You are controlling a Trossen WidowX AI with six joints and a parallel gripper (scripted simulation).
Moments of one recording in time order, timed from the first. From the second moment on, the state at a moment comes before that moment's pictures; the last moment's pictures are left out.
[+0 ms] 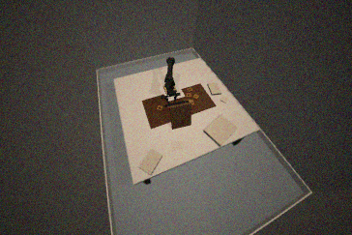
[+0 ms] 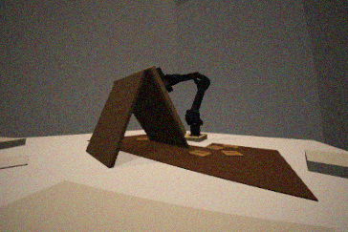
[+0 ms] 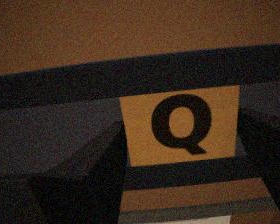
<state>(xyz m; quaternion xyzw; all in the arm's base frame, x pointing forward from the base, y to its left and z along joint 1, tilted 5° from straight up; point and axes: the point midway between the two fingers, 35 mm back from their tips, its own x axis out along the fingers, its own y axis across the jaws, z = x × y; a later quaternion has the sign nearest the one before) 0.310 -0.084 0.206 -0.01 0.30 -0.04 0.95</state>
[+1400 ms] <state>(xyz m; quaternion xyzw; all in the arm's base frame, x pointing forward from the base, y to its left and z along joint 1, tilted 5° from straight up) 0.311 -0.064 0.205 -0.01 0.30 -0.04 0.95</state>
